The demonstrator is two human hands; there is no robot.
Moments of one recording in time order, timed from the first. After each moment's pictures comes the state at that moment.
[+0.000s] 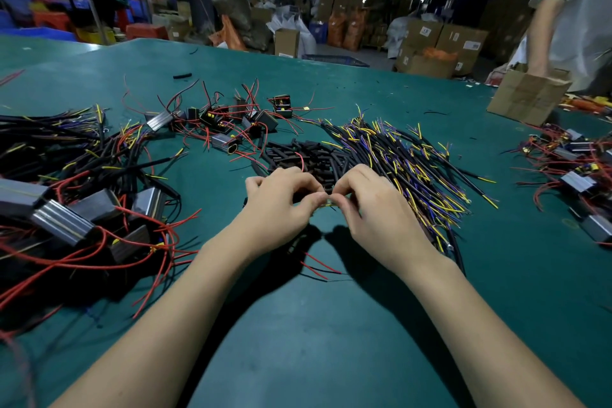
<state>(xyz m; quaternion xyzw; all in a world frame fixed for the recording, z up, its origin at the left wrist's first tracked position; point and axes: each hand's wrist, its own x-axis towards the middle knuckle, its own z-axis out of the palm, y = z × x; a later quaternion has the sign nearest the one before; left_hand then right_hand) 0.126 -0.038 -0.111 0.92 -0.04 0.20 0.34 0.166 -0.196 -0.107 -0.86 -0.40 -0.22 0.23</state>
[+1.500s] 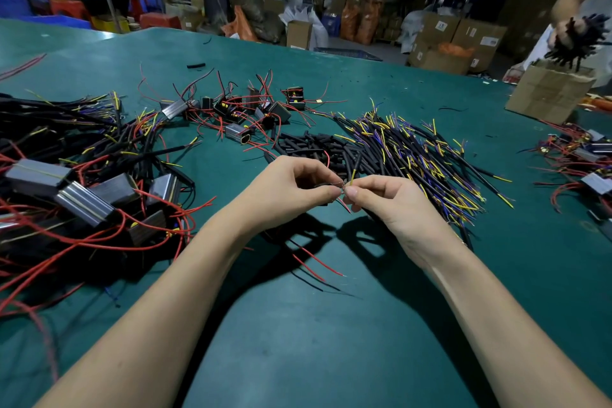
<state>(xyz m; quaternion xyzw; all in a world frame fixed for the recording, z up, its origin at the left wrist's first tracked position) 0.118 -0.028 -0.097 0.84 -0.07 0.10 0.53 0.169 -0.199 -0.110 -0.73 -0.24 0.10 0.63</state>
